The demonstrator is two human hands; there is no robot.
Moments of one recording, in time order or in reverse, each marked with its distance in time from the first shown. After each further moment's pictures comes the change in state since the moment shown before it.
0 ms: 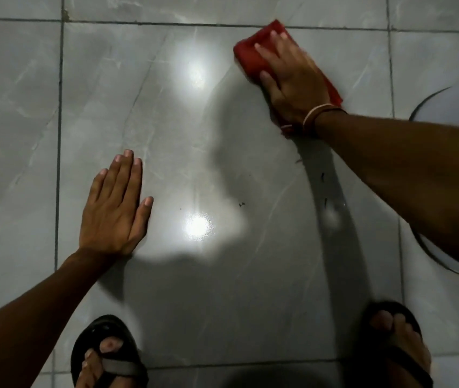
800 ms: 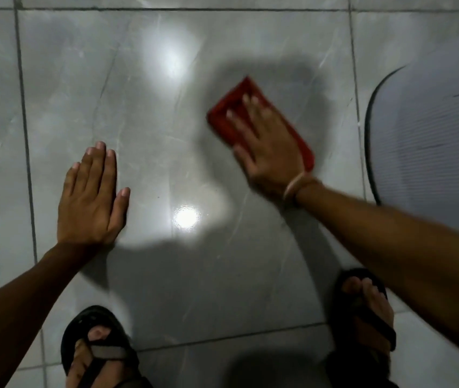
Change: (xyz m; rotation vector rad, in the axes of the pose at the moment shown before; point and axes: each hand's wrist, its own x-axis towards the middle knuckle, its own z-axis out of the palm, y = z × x) left_hand 0.000 -0.001 0.000 -0.028 -0.005 -0.002; right_hand -0.137 -0.055 0.015 -0.016 0.013 -0.010
